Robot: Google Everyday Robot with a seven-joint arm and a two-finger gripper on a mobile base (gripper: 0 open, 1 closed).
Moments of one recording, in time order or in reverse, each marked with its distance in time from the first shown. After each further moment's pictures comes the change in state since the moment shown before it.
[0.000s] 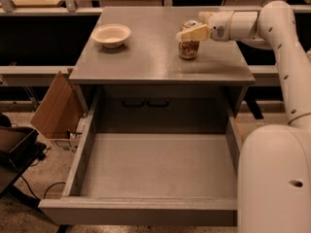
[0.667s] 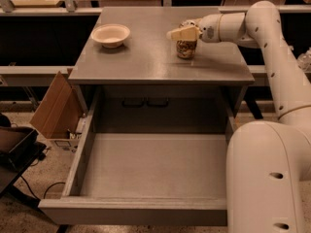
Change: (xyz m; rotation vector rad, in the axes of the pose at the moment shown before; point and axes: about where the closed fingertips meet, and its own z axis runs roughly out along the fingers) arm 0.021 0.001 0.035 -0.009 0.075 0.099
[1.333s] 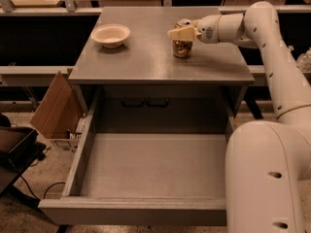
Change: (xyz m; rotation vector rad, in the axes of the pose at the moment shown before) arm 0.001 0.001 0.003 -0.004 0.003 0.005
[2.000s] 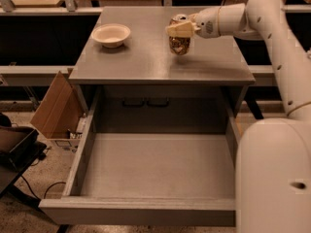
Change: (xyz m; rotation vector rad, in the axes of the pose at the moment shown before) arm -0.025 0.039 -0.013 -0.058 0.023 -0.059
